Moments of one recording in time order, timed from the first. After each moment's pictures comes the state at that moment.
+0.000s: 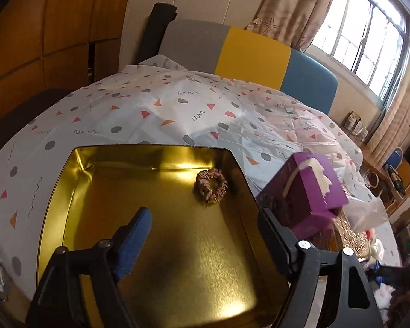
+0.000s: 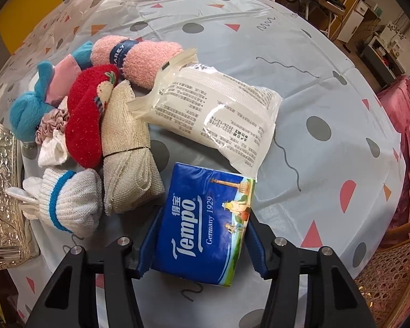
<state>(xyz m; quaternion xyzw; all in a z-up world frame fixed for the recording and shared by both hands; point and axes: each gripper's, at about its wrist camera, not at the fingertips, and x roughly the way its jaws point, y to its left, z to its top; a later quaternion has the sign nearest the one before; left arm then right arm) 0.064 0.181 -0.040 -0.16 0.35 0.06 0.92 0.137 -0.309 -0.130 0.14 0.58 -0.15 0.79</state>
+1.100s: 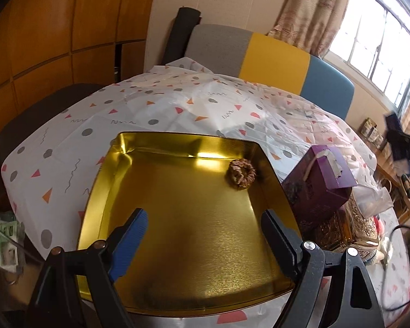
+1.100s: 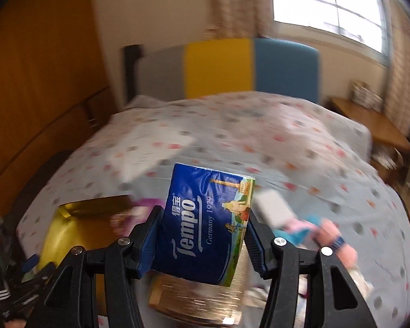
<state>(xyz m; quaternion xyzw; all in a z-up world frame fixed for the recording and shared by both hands) 0.011 0.200 -0.038 -0.16 0.35 0.12 0.92 0.158 -0.029 0.076 -0.03 0.34 0.21 0.92</state>
